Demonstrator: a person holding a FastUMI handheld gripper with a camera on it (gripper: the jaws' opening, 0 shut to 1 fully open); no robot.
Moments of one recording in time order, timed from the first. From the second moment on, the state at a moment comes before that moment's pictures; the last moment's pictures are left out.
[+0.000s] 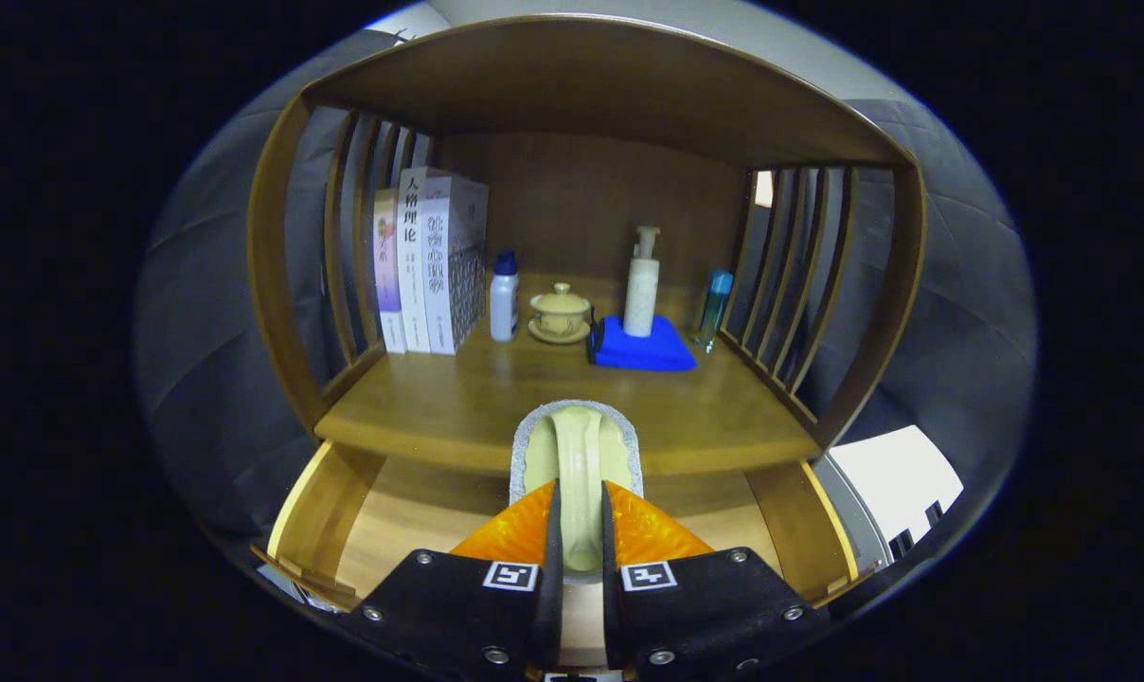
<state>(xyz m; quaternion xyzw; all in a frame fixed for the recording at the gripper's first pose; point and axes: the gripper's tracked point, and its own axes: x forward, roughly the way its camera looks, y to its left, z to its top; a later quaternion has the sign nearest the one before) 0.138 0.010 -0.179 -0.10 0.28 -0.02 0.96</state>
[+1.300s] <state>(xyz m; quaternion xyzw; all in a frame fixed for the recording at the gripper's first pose) 0.291 0.035 -0.233 -0.09 0.27 0.08 0.96</state>
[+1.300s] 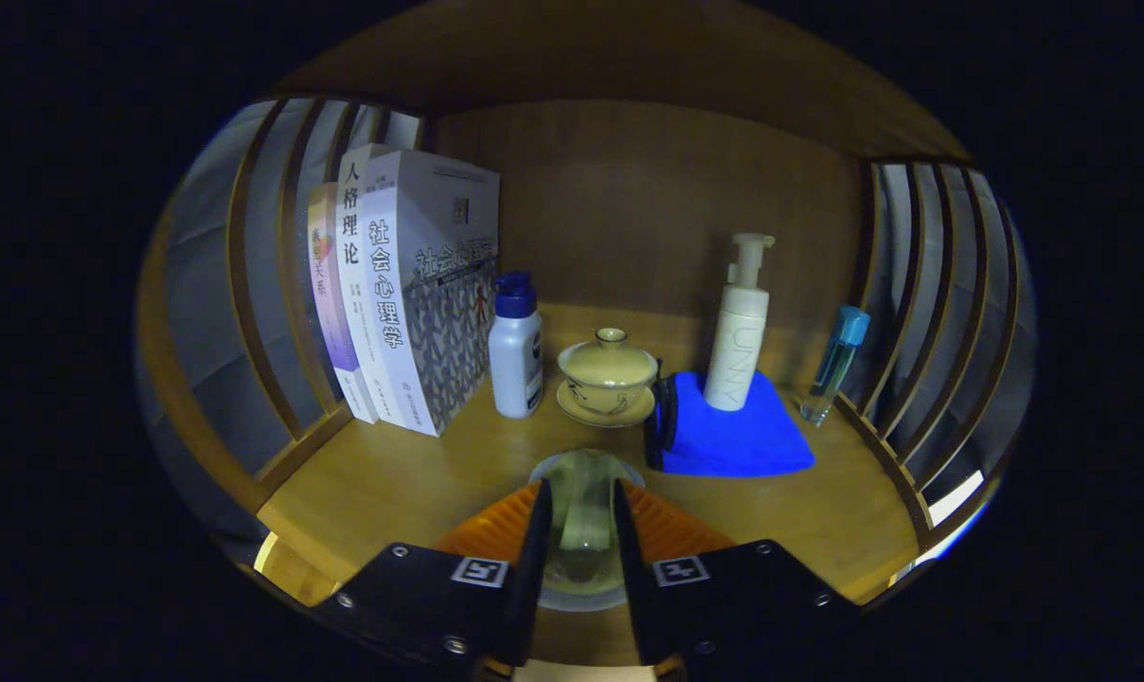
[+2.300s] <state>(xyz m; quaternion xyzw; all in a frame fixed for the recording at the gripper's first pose) 0.094 0.041 -0.066 -0.08 0.02 0.07 0.99</state>
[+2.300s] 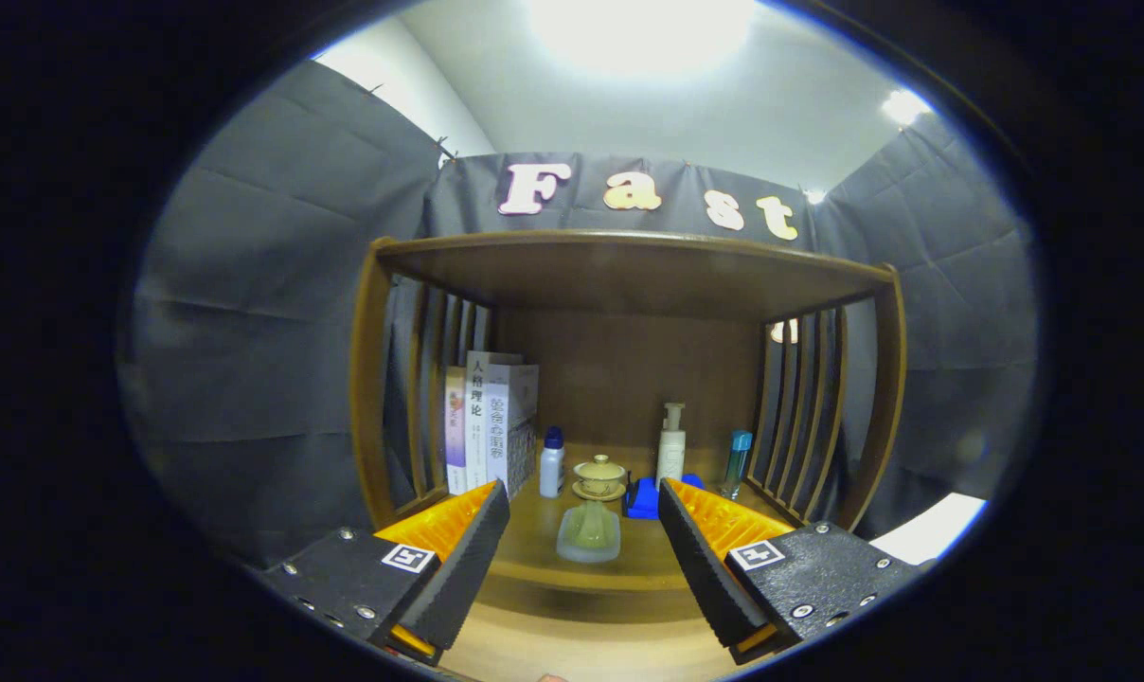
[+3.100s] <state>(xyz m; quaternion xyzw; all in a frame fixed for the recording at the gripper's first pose) -0.079 0.043 -0.151 -0.08 0.01 0.08 0.99</state>
